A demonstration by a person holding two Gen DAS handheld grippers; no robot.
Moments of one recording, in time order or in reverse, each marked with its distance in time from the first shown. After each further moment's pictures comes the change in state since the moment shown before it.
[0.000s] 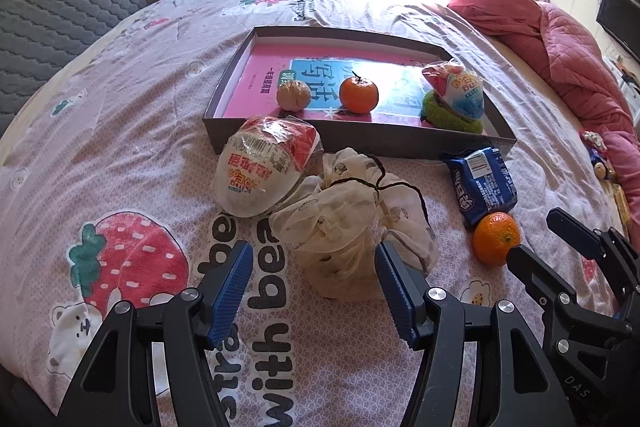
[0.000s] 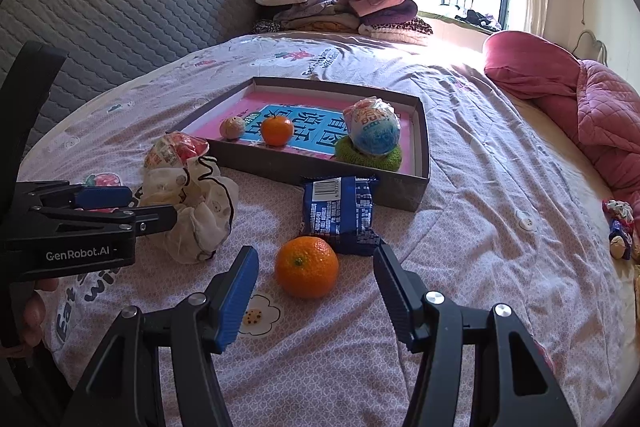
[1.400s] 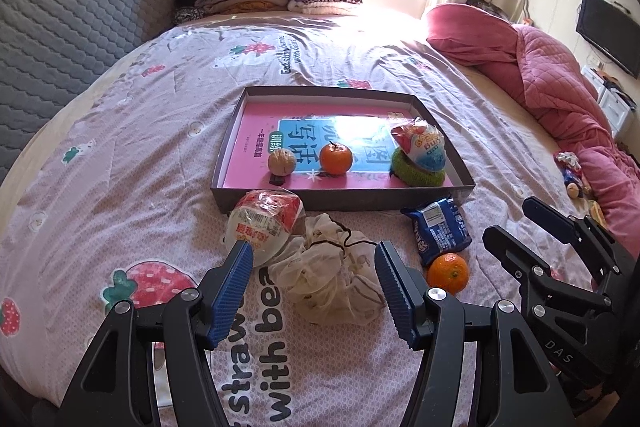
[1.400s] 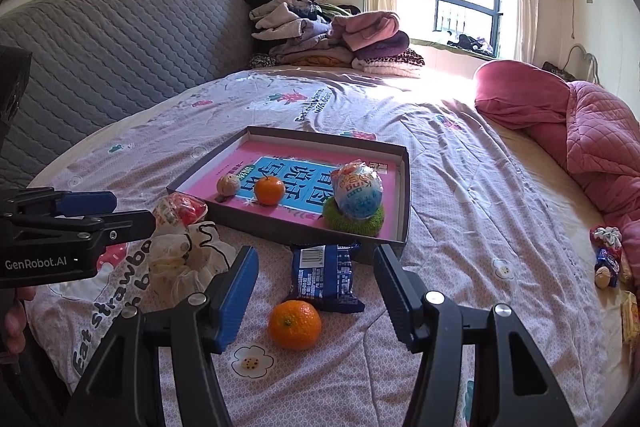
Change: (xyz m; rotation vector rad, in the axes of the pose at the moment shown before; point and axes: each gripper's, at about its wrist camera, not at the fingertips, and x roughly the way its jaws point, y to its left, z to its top) left arm -0.060 -0.008 0.026 0.036 -0.112 -0.036; right arm -0.030 -0.010 0.034 0.009 -0.120 -0.008
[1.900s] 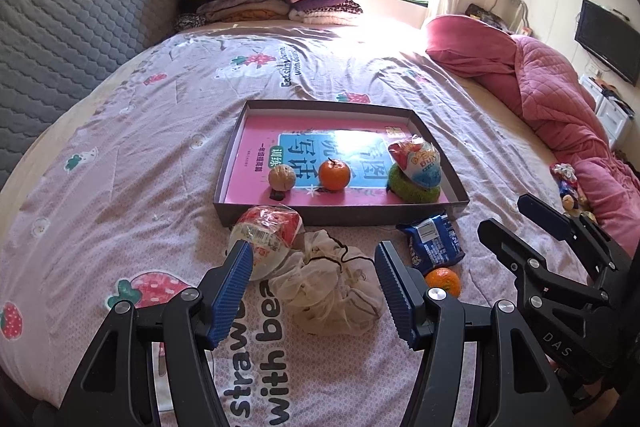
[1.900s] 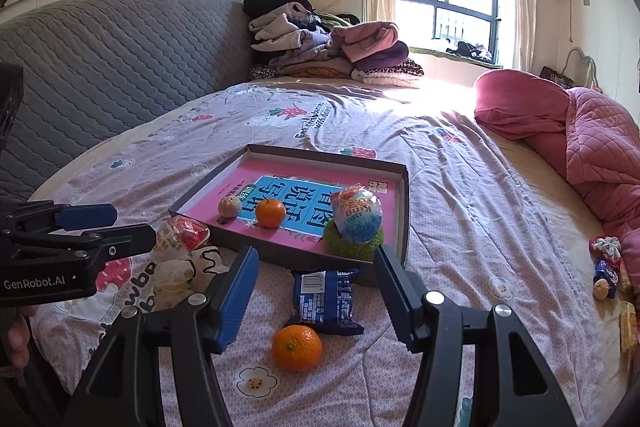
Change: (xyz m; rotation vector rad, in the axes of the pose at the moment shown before) left arm -0.010 0.002 0.010 -0.016 -0.031 -0.006; right arm -0.003 0.000 0.015 0.007 -0.031 0.002
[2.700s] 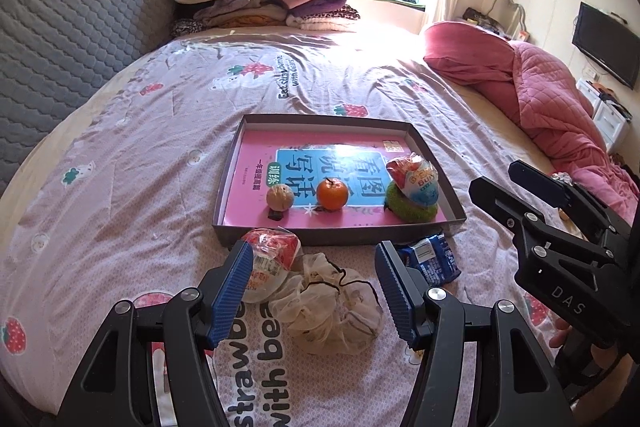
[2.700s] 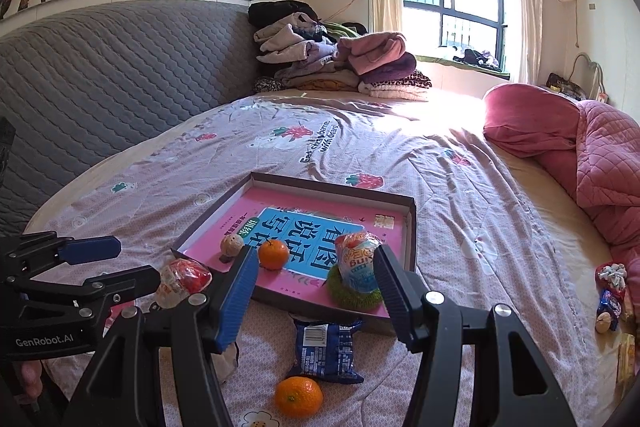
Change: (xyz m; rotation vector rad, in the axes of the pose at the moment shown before) left arm -0.001 0.002 0.020 0.001 -0.014 -0.016; right arm 0.010 -0.004 0.043 0.000 -0.033 0.029
